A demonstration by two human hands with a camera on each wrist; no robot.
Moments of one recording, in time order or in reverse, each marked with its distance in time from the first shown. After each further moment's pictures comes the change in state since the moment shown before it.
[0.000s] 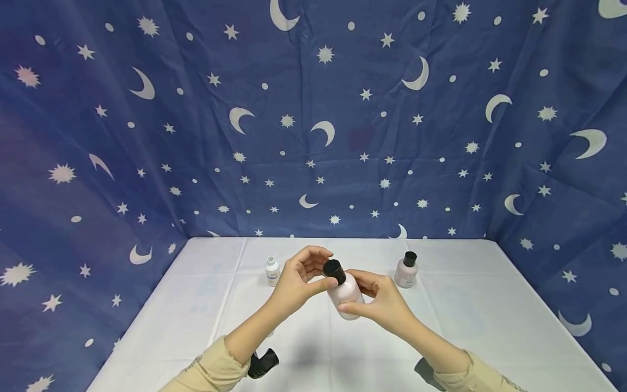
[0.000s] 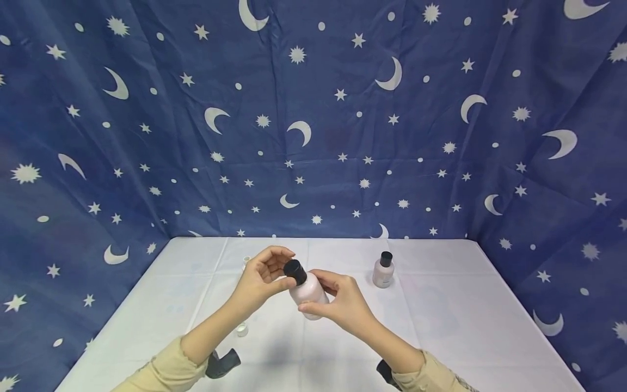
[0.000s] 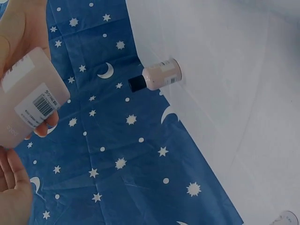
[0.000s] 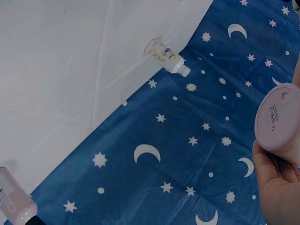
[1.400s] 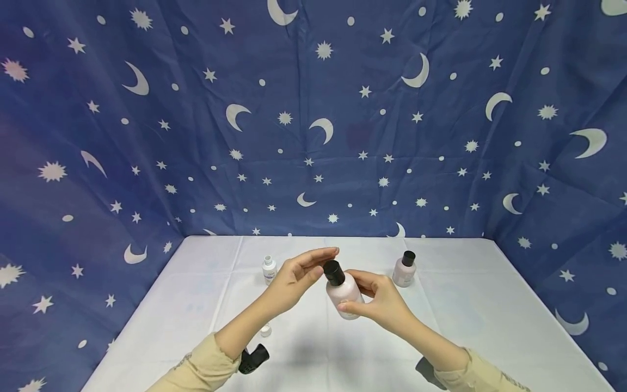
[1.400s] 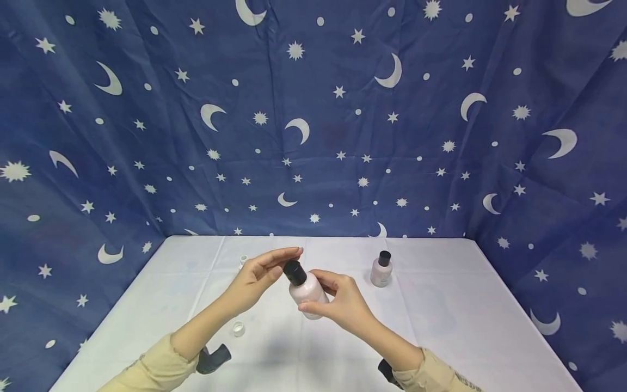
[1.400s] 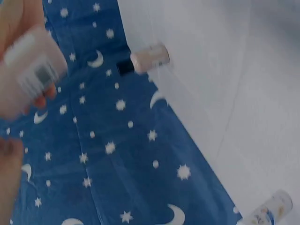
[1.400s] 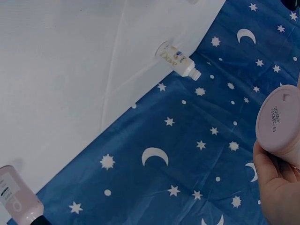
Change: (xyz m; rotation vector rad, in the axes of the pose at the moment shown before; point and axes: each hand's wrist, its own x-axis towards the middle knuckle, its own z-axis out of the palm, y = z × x) left_hand 0.003 -0.001 -0.013 0.074 -0.225 0.018; right_hand 0.003 0.008 -0.002 -0.021 -0.009 0.011
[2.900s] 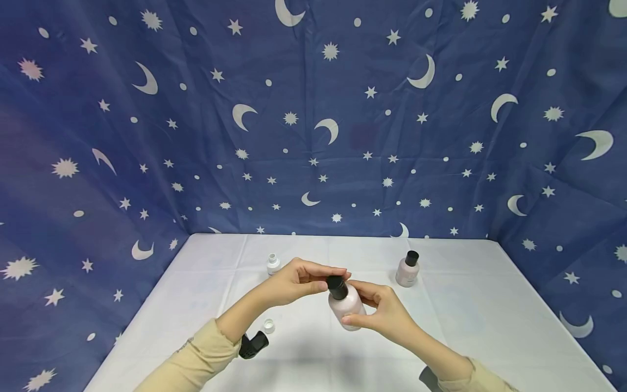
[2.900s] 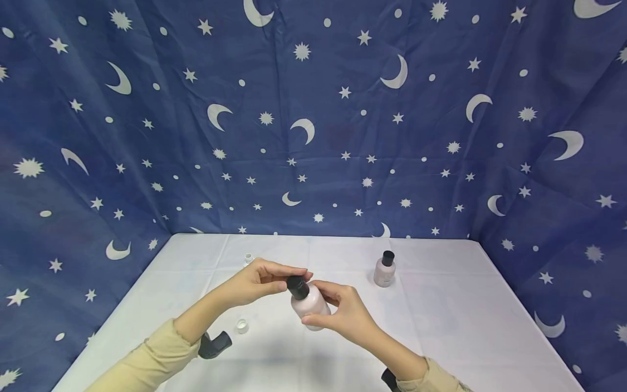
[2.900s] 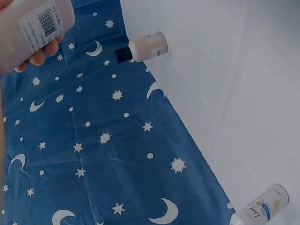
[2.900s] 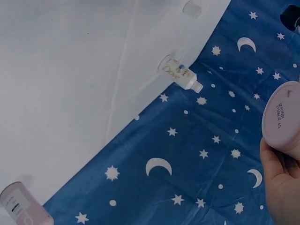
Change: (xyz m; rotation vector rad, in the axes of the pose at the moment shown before) left_hand 0.001 -0.005 -0.020 -0.130 -0.339 -0.004; right_hand -0.012 0.006 0.008 0.035 -0.064 -0.032
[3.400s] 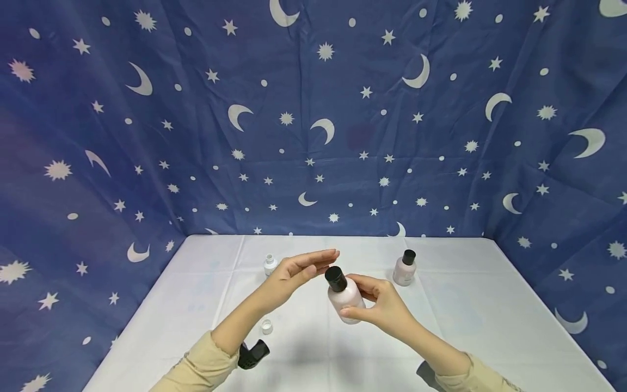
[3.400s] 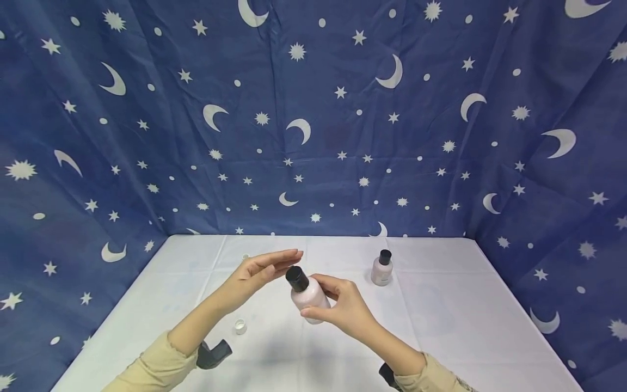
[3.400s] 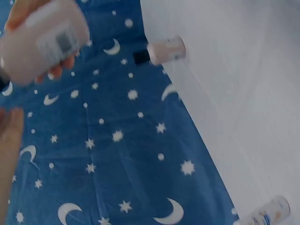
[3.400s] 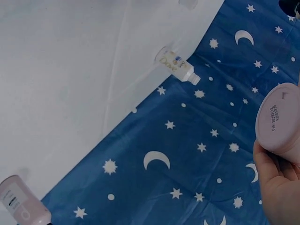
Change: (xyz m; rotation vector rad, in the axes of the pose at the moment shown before) left_hand -0.004 0.000 0.011 -0.008 0.229 0.022; right_hand 0.003 -0.003 -0.004 -0.019 0.059 -0.008
